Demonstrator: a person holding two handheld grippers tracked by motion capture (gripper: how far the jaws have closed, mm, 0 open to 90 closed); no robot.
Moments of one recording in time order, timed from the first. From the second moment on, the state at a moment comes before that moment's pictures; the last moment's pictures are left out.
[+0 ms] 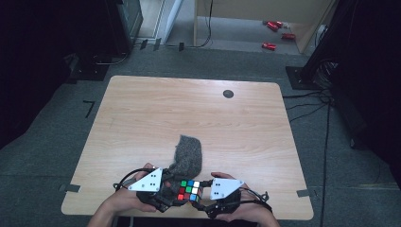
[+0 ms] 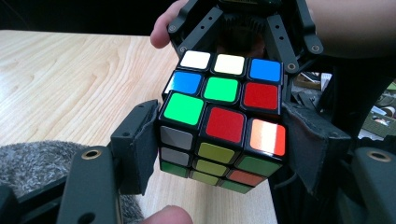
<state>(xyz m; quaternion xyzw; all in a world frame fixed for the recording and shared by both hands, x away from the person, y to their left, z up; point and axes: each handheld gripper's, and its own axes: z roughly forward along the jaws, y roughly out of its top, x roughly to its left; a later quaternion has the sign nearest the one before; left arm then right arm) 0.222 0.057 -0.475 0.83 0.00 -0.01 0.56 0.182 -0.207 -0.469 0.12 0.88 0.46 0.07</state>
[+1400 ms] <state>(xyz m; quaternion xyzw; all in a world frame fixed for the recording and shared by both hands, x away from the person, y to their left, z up) 0.228 0.059 -0.469 0.79 0.03 0.03 0.61 0.190 -0.204 -0.473 0.18 0.85 0.49 0.08</state>
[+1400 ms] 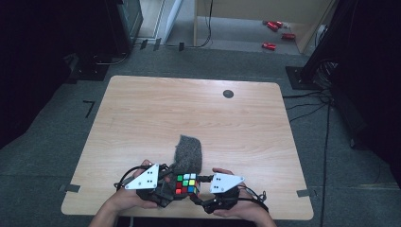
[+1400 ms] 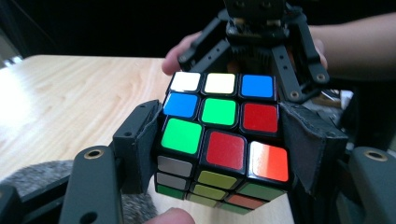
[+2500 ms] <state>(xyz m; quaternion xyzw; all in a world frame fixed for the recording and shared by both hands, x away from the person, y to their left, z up) 0.269 0.043 -0.448 0.82 0.05 0.04 0.57 0.235 -0.212 -0.450 0.16 0.86 0.46 0.11</state>
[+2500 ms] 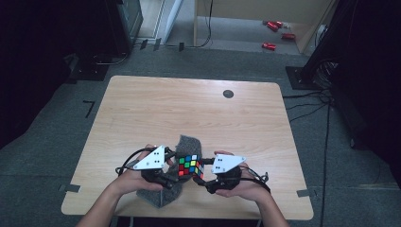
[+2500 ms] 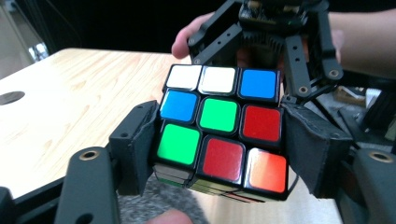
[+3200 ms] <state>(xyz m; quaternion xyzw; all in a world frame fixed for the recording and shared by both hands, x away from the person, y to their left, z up) 0.334 0.034 -0.454 0.82 0.08 0.03 0.56 0.305 -0.209 -0.450 0.15 0.89 0.42 0.10</state>
